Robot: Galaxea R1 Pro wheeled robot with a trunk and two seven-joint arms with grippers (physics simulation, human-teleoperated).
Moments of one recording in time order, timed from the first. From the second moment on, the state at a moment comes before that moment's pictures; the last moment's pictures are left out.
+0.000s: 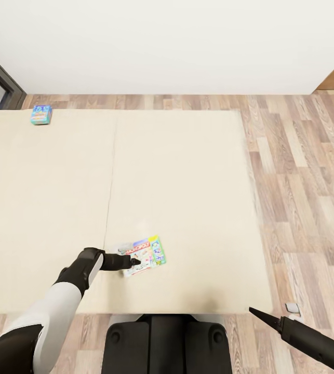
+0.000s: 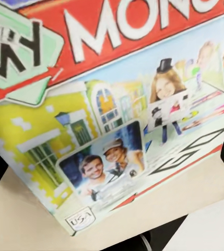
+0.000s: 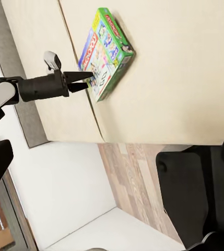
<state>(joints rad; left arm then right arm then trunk) -0.88 -0.02 0.18 -0.51 -0.17 0.67 -0.48 -0.11 -0.17 -0.53 -1.31 -0.14 0.80 1.37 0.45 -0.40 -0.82</state>
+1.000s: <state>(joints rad) -0.88 -0.02 0.18 -0.51 -0.17 0.67 -0.48 -0.11 -0.17 -0.53 -1.31 -0.14 0.80 1.37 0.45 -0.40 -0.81</state>
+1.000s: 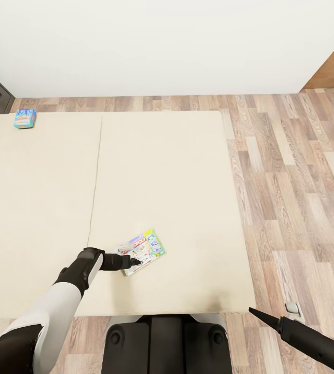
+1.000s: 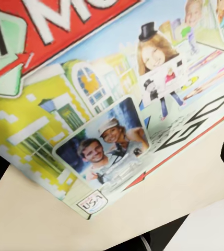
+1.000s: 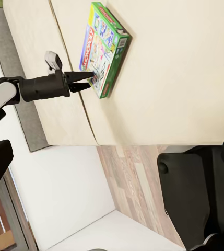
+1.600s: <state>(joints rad) -0.90 0.01 0.18 -0.52 -0.17 0.71 -0.47 -0.11 -0.17 -0.52 -1.30 -0.14 0.80 1.32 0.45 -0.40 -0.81</state>
